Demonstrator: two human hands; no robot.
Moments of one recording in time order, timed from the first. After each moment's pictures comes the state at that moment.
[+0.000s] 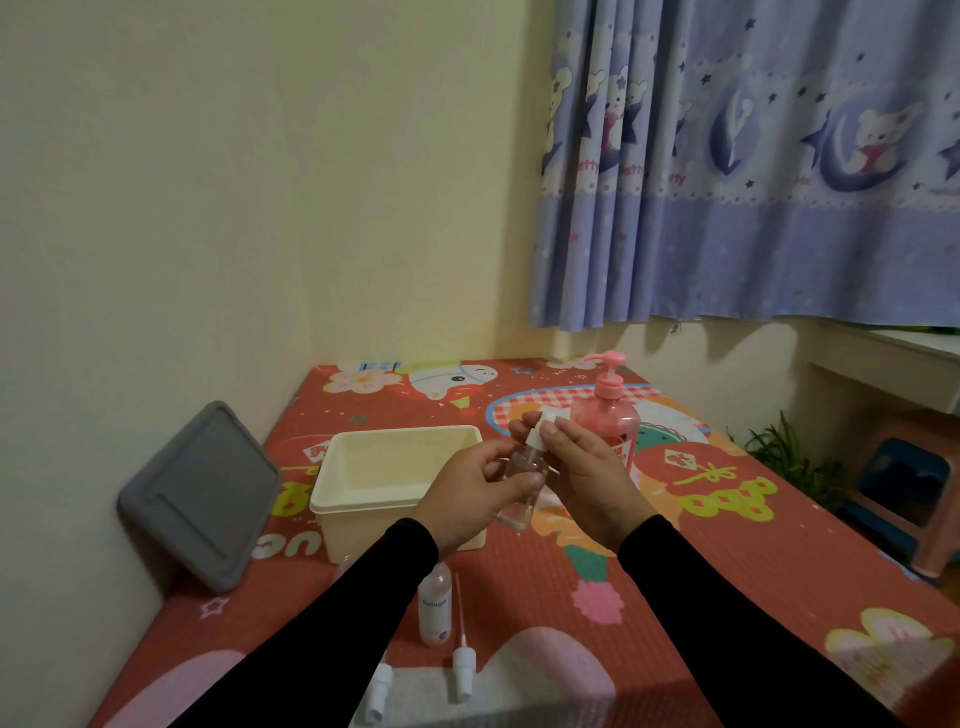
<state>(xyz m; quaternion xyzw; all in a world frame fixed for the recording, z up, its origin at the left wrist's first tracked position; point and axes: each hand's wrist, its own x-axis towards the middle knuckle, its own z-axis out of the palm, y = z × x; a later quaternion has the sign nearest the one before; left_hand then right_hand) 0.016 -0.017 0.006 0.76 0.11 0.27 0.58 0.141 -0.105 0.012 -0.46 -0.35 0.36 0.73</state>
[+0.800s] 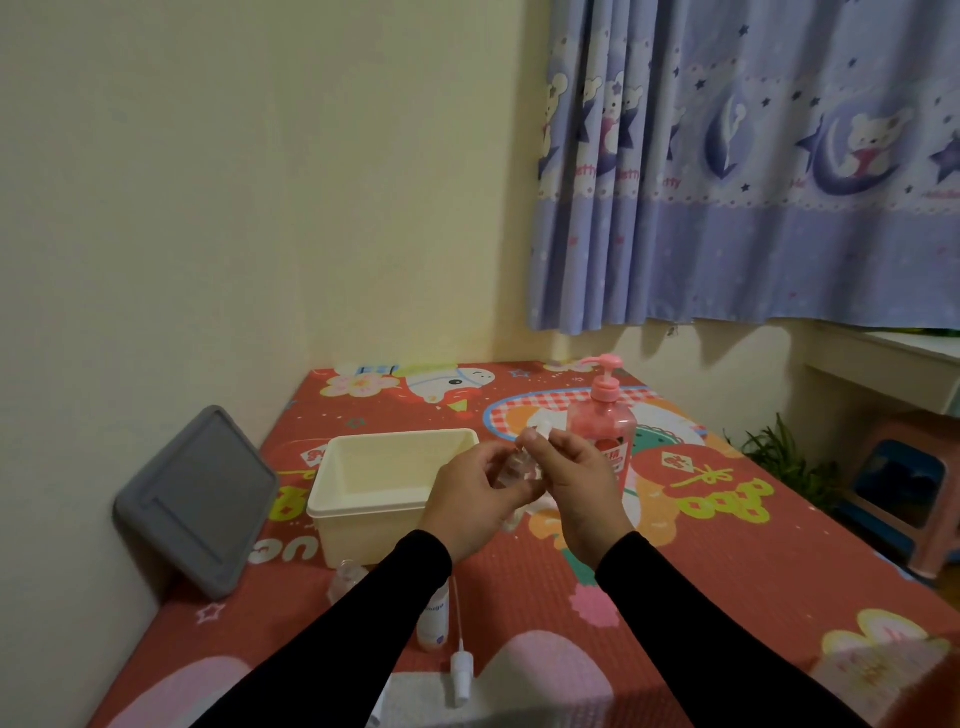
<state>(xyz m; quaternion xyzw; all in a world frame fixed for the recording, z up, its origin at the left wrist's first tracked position) 0.023 -0.020 -0.002 0.79 0.19 0.34 0.46 0.126 -0.101 0.002 -0.51 -0.33 0.25 0.76</state>
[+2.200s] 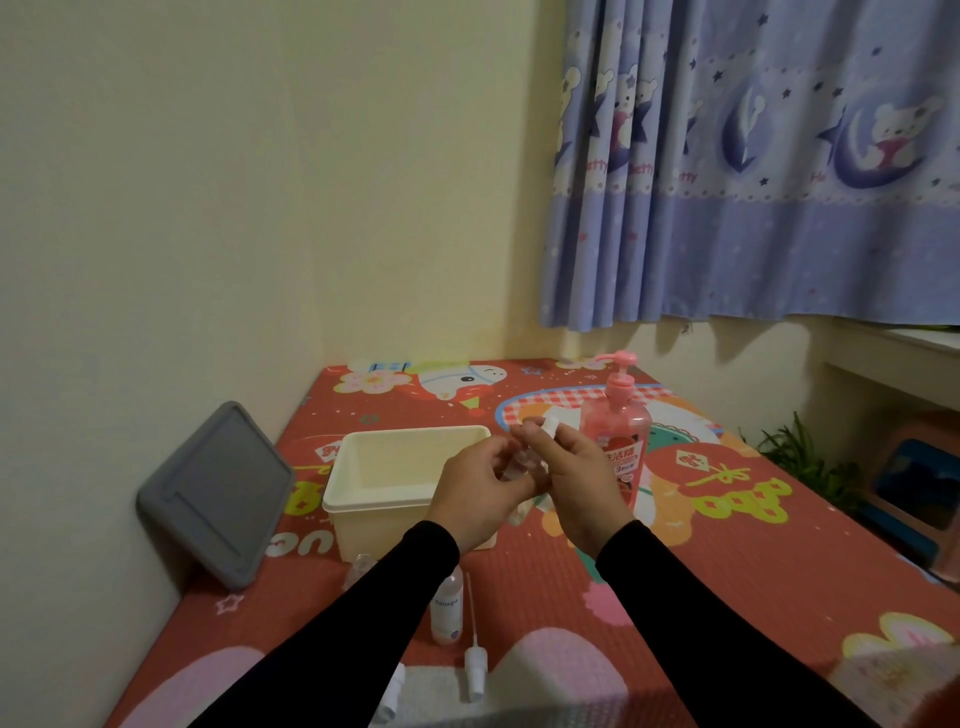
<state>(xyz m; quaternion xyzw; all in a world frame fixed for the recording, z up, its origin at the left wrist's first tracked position) 0.020 -0.015 0.001 0.81 0.21 0.34 0.43 0.115 -0.092 0.012 -0.50 -0.32 0.29 0.75</state>
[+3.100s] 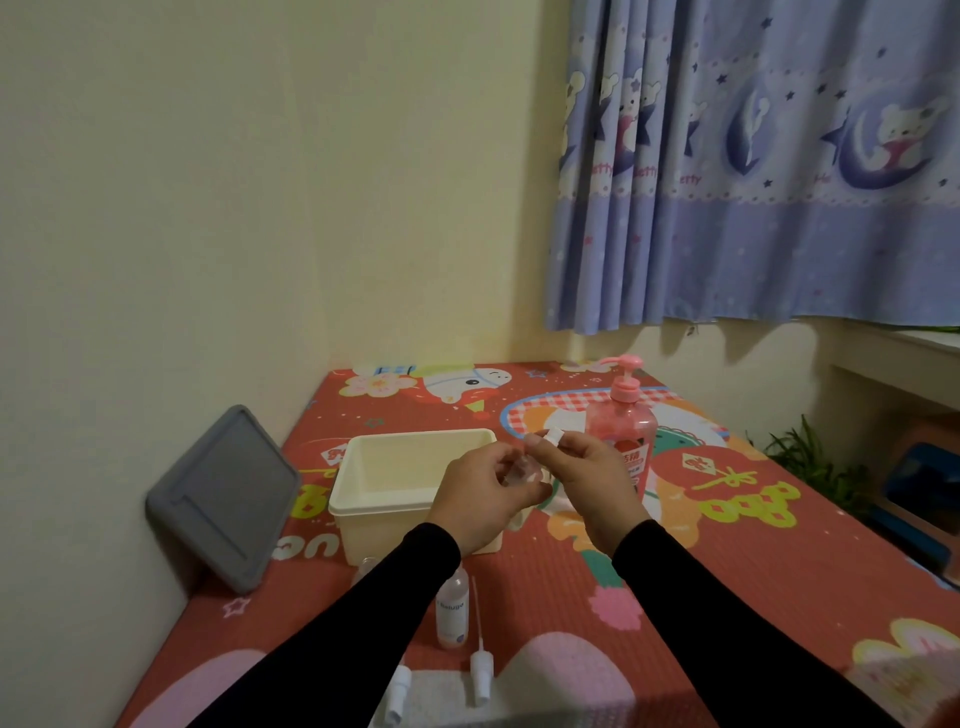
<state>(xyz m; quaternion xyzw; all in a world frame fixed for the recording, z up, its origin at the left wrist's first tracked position) 0.016 -0.011 0.003 0.83 0.22 0.32 0.40 0.127 -0.095 0.009 -0.60 -0.35 0.21 0.68</state>
